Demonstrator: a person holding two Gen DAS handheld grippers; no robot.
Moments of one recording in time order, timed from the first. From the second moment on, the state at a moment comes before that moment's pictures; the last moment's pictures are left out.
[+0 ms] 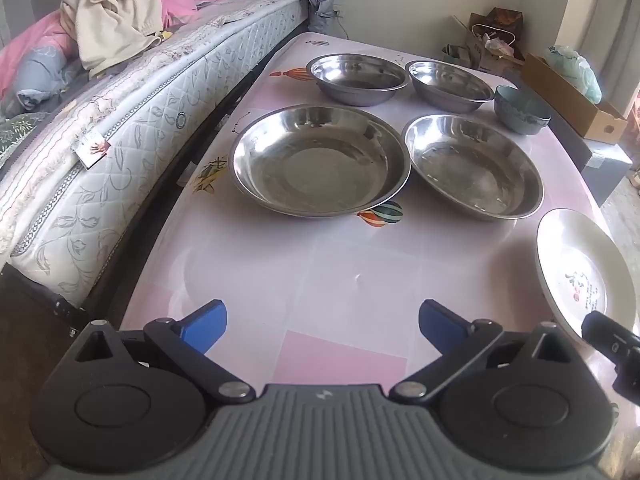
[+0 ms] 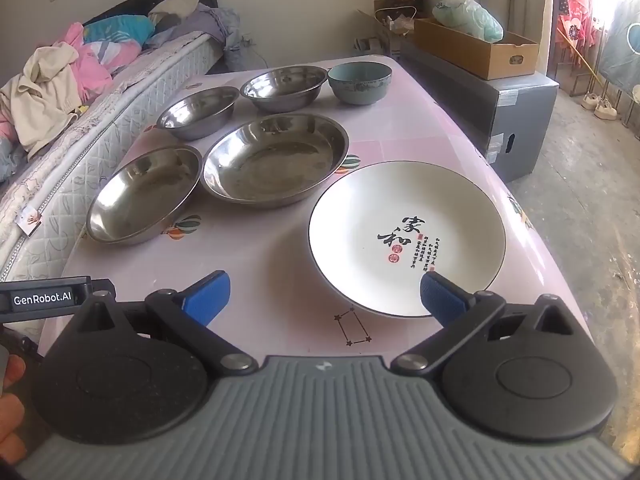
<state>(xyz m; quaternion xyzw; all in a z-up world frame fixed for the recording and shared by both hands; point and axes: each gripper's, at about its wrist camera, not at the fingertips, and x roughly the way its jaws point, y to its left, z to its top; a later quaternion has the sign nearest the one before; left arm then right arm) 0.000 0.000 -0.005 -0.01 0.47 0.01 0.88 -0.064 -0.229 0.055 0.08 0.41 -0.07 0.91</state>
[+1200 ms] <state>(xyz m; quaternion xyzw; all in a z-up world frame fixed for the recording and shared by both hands) -0.015 -0.033 -0.002 0.02 0.47 -0.09 0.88 -0.085 -0.250 0.067 0.09 0.41 -0.10 0.90</state>
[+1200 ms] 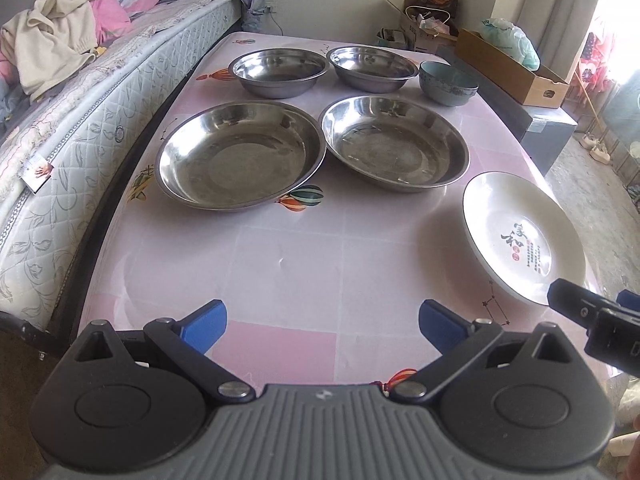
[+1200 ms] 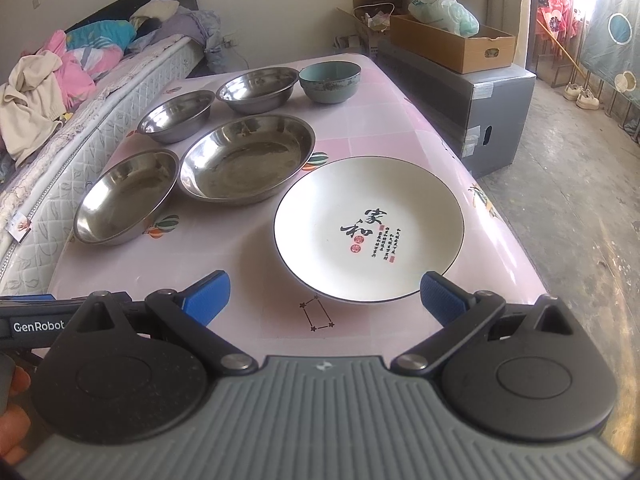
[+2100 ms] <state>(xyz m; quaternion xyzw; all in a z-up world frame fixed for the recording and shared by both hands) -0.017 -0.030 -0.006 0.01 0.48 -0.09 0.87 -0.082 -0.244 0.062 0.08 0.43 -0.08 0.89</state>
